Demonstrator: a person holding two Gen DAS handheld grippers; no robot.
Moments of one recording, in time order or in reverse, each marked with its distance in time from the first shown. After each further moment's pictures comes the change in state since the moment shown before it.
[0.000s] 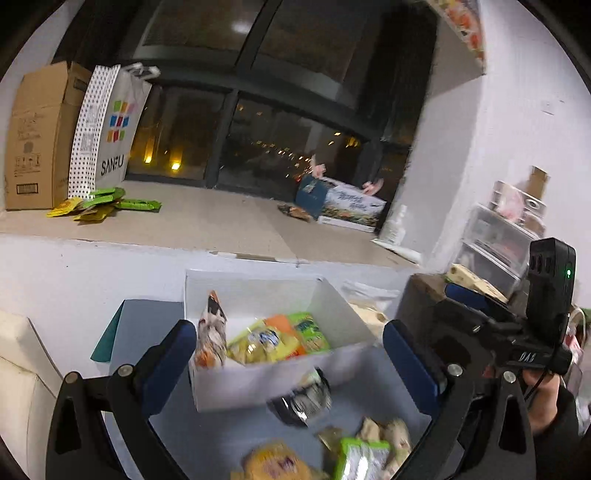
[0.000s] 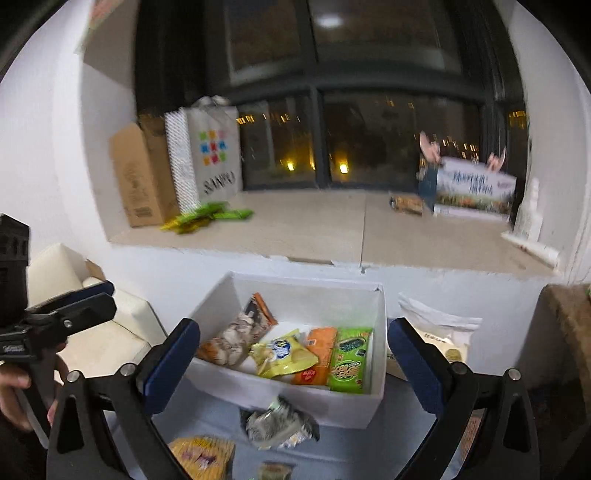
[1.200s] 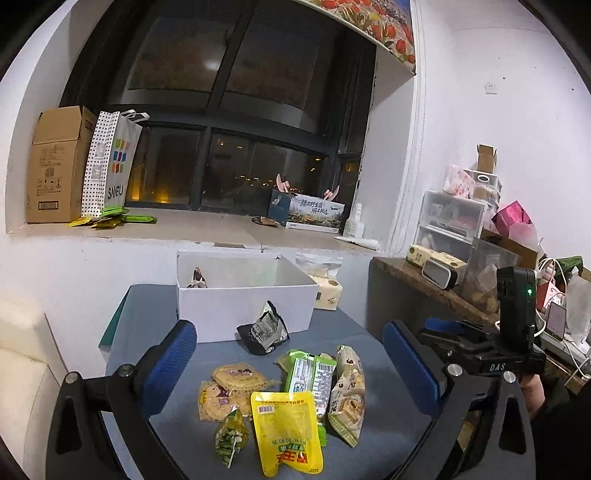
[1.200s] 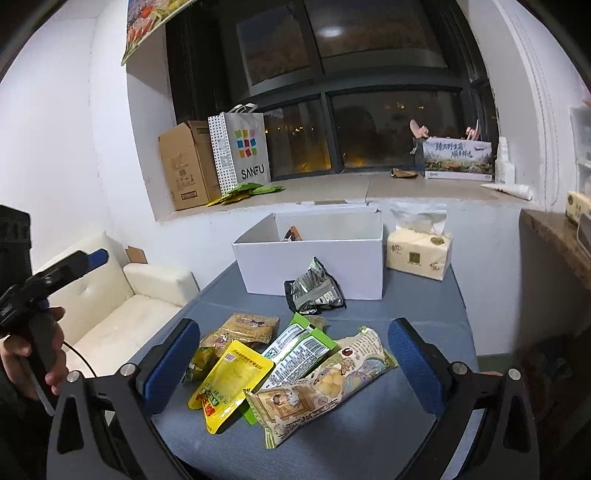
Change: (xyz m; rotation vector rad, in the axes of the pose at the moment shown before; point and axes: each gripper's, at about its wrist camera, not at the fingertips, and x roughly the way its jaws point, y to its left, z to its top) left arm -0.139 -0.070 -0.127 0.104 -0.115 -0.018; right arm -0.145 0.016 -0.167 0.061 -0.016 0.083
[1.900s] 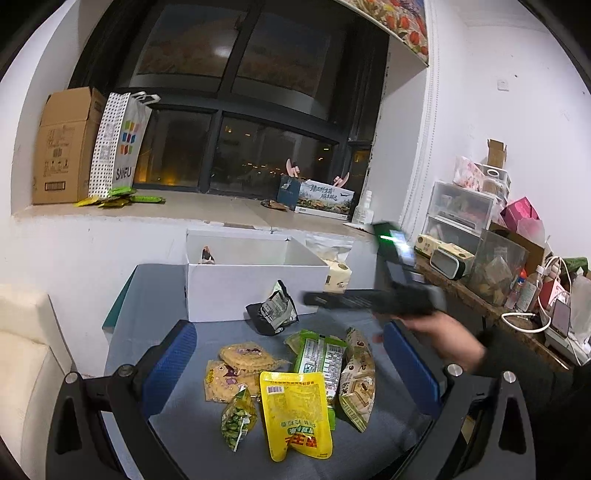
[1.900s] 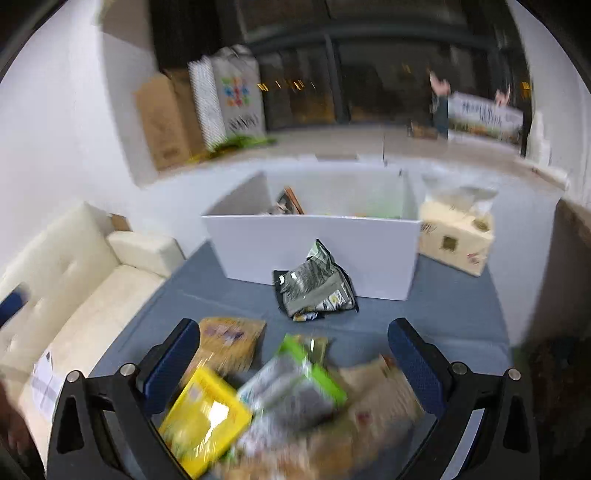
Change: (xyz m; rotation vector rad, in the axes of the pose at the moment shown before) left arm 0.006 0.014 -0.018 -0.041 0.049 0.019; right arm 0.157 -0.002 0.040 0.011 0.244 -0.025
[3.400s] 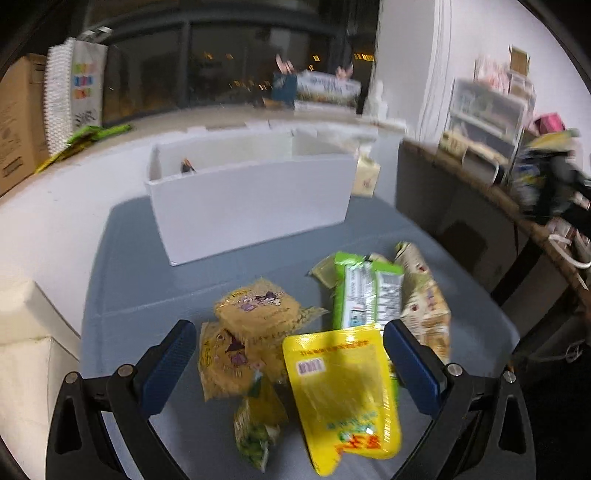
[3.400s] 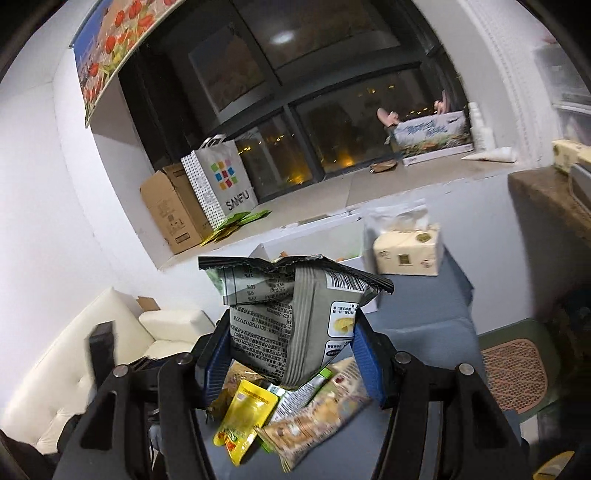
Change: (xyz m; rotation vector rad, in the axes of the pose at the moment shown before) left arm 0.155 0.017 -0.026 0.135 0.428 0.033; right arm -0.172 -0.057 -0.051 0.212 -0.292 0.102
